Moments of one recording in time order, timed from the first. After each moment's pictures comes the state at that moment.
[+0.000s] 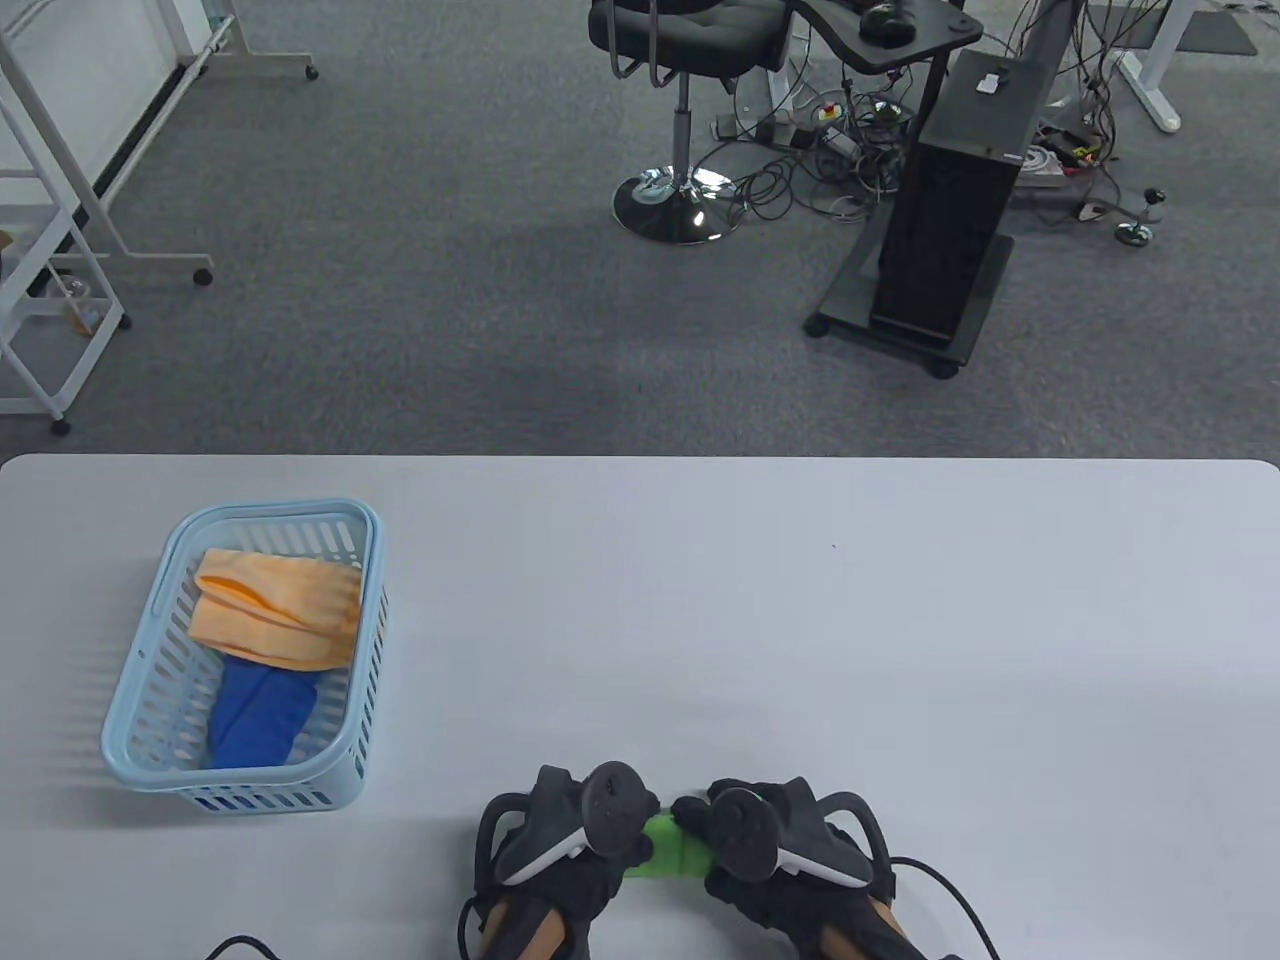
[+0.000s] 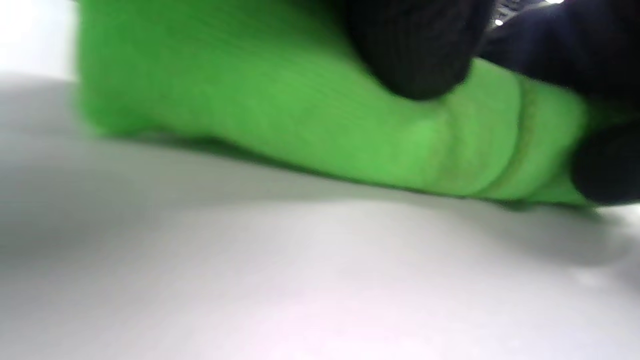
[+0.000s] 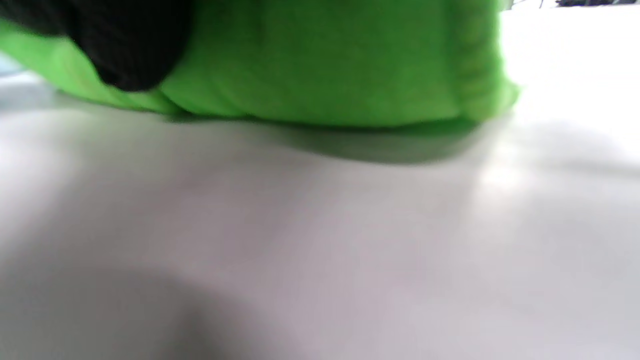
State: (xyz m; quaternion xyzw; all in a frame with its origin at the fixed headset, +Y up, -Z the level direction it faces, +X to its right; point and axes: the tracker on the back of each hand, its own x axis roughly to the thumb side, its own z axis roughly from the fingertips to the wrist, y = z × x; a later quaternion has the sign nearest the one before) left_hand -0.076 -0.765 -0.255 -0.14 -0.14 0.07 0.98; right_hand 0.101 -0.781 -0.253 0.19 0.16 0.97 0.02
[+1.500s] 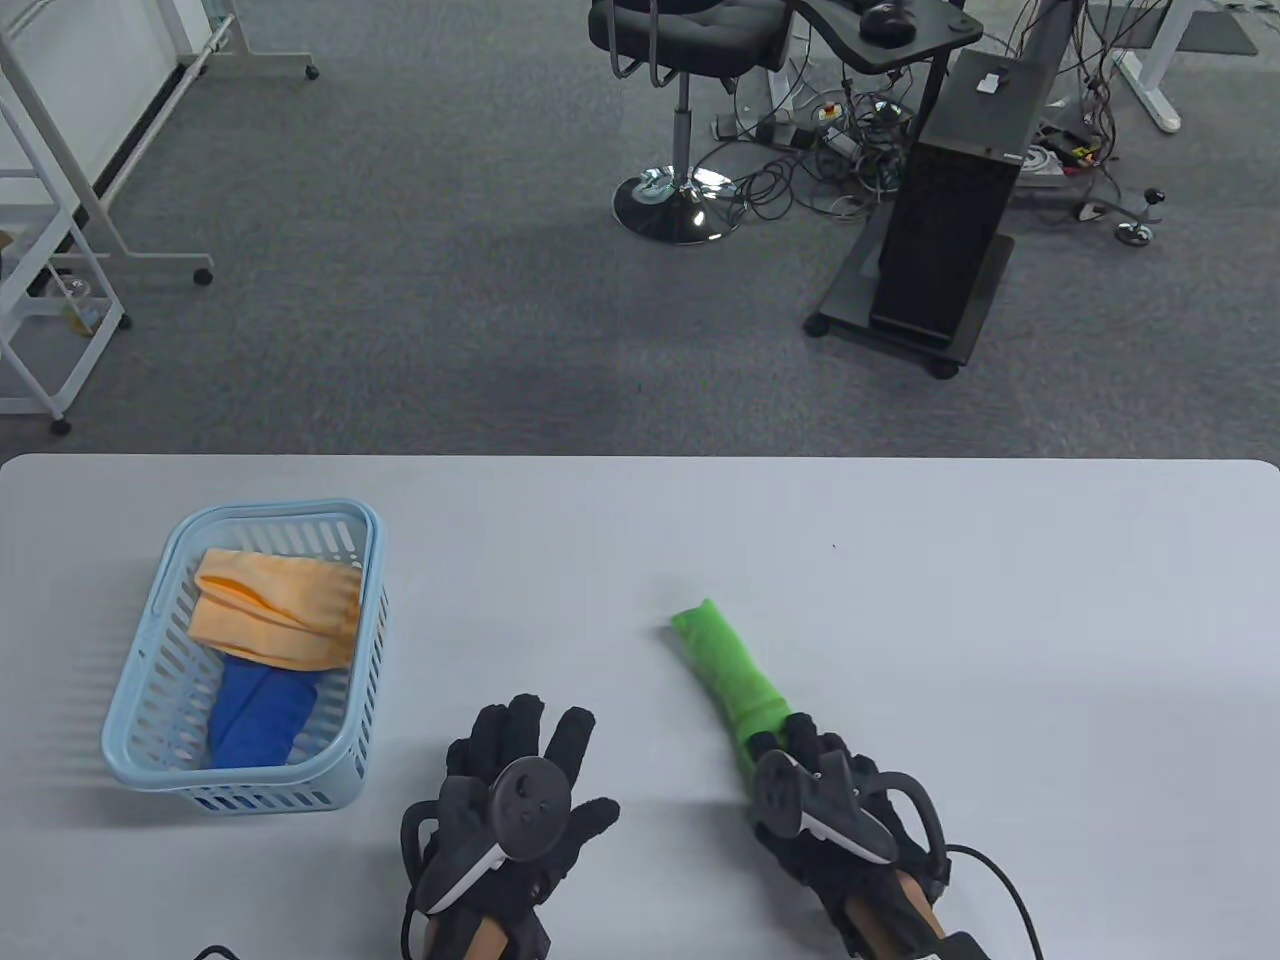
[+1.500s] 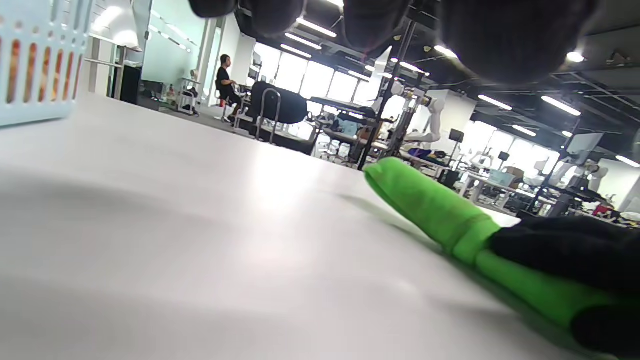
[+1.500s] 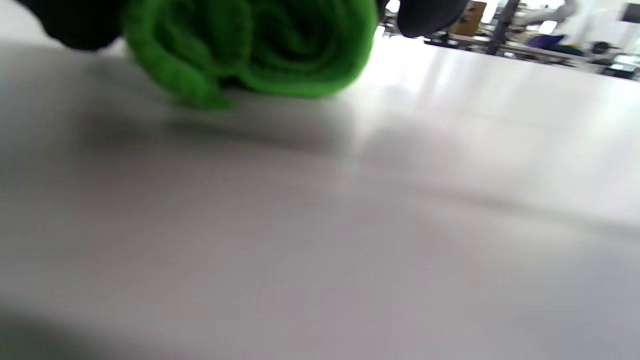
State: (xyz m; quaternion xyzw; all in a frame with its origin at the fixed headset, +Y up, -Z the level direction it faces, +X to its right) left_hand -0.133 -0.714 -0.243 -0.04 -0.08 0.15 0.98; right_hand 0.163 -0.784 -0.287 0.04 0.14 0.99 -0.05
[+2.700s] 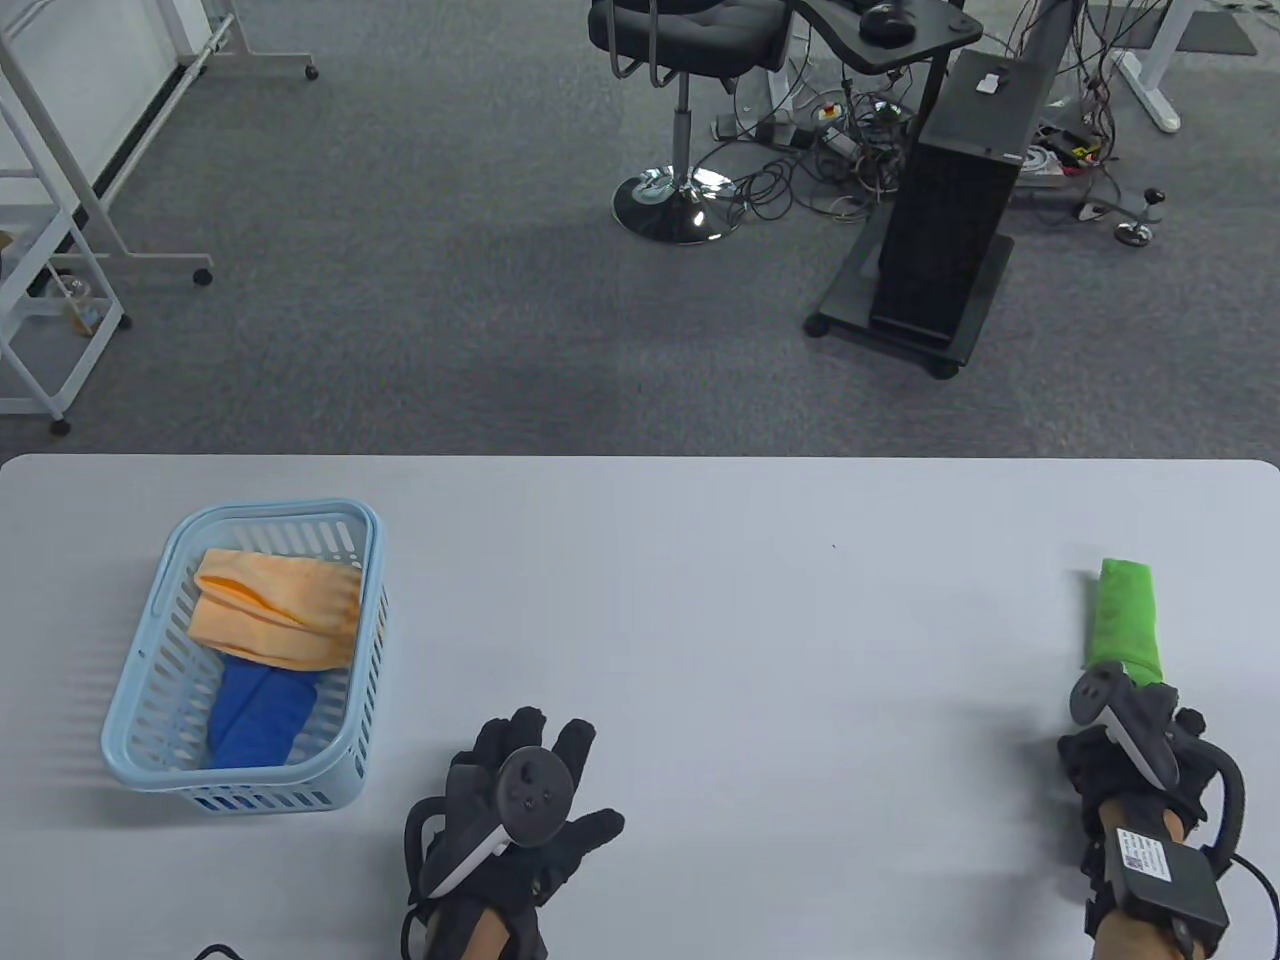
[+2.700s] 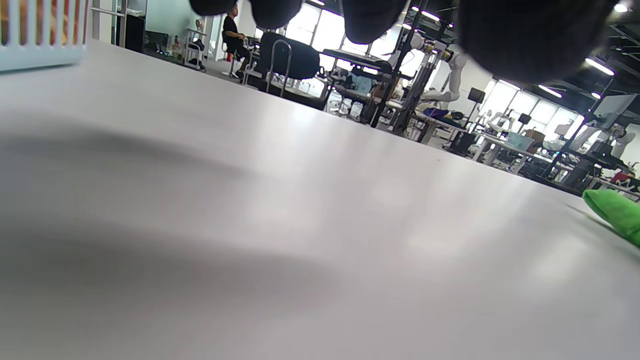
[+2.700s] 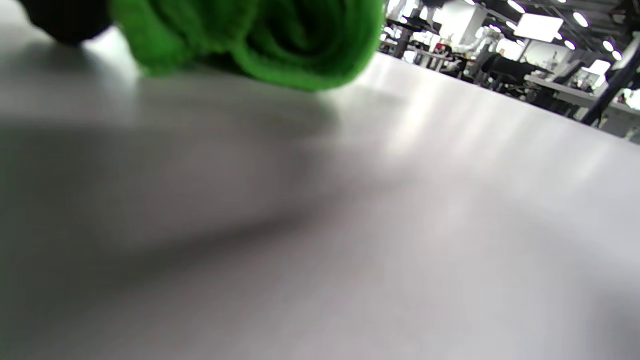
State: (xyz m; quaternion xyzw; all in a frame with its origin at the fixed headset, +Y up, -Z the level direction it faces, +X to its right) left_hand -0.135 -0.728 -0.250 -0.11 -0.07 0.15 0.98; right_hand 0.433 -0.788 -0.336 -0.33 0.16 0.93 -0.05
